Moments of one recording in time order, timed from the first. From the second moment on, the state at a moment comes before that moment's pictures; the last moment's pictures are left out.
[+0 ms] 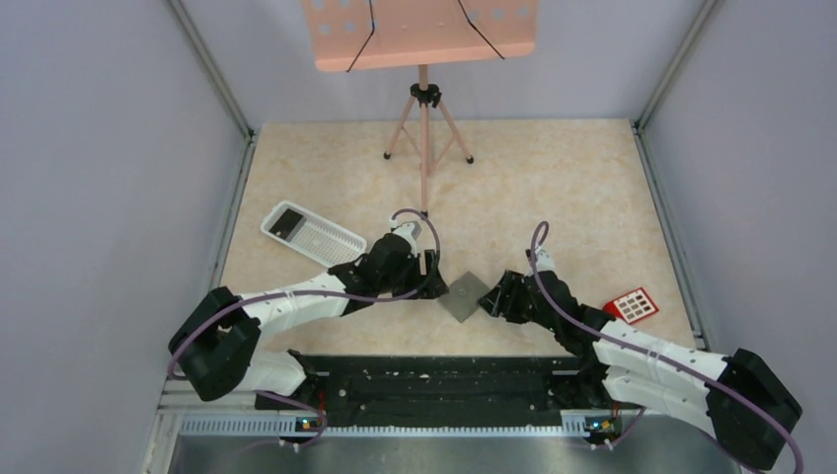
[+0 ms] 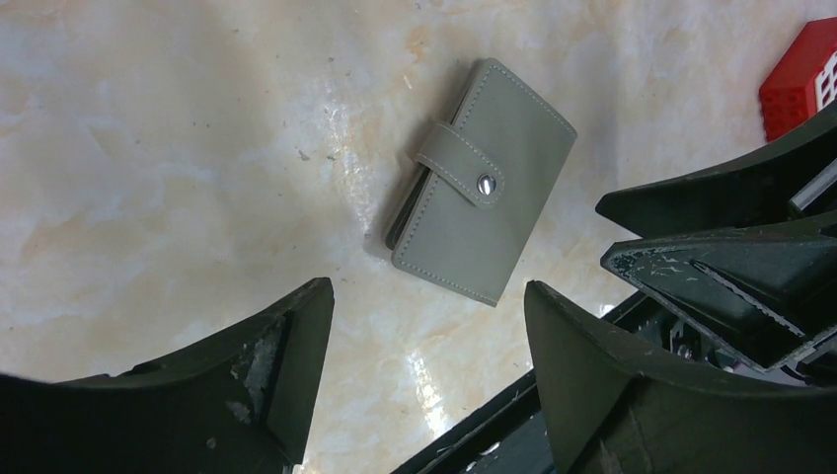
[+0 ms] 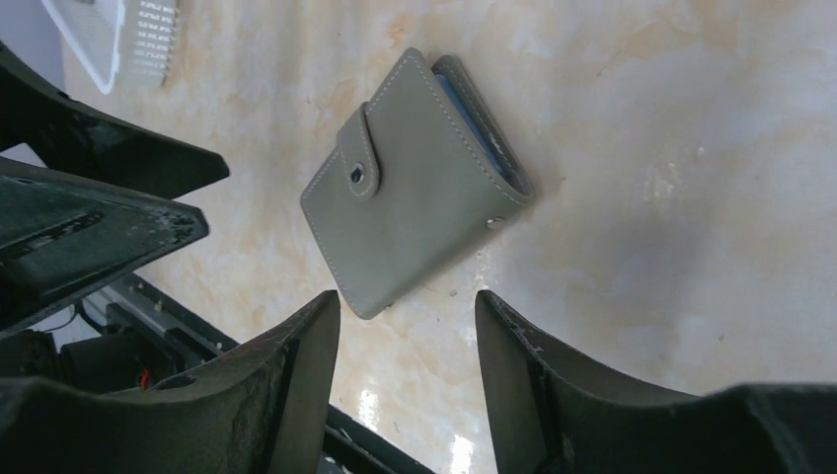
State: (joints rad) left arm -0.81 1.33 0.66 -0.04 0.09 -0.75; right arm 0.78 0.87 0.24 0.04 0.06 0.90
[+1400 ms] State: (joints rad) left arm -0.95 1.47 0.67 0.09 0.03 -0.92; right arm 0.72 1.16 0.36 0.22 -0.10 0.76
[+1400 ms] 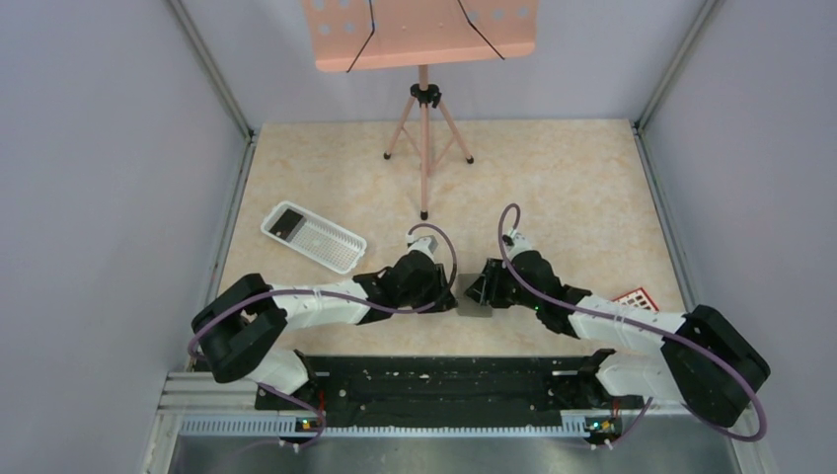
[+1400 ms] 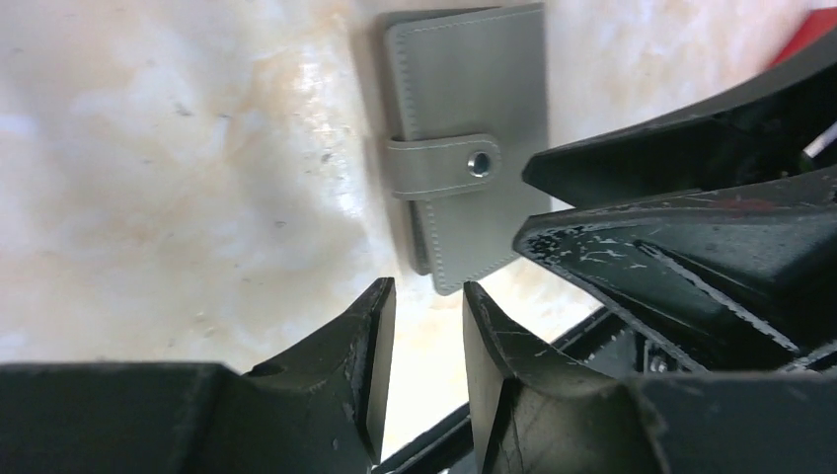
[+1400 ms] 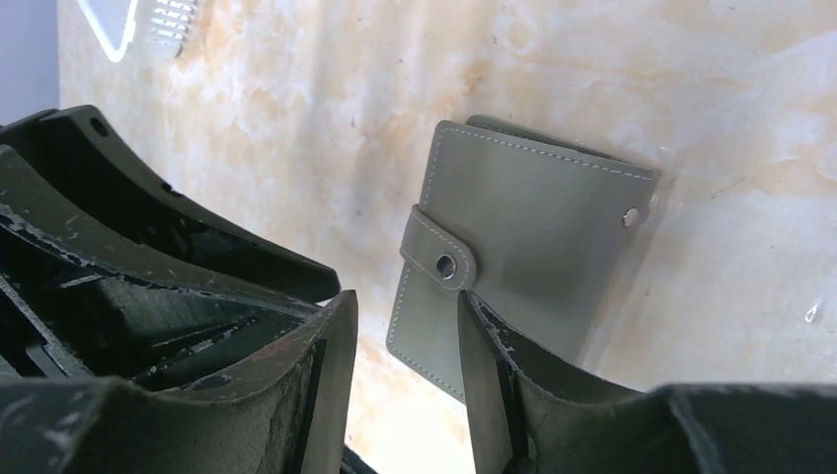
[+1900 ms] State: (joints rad) left arm -0.95 1.56 0.69 0.07 -0.03 -0.94; right arm 0.72 1.28 0.39 0.26 -0.07 0.79
